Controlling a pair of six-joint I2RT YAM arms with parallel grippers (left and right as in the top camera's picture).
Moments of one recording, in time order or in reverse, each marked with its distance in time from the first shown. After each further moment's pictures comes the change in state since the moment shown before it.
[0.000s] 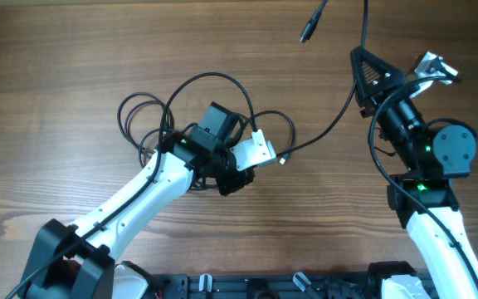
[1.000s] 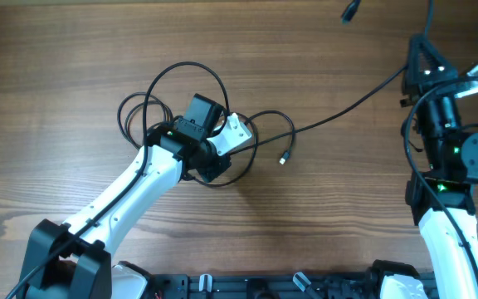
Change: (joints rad) left arm 0.094 0.002 0.016 -0.046 -0.310 -0.106; right arm -0.216 0.003 -0.008 0.071 0.105 0.060
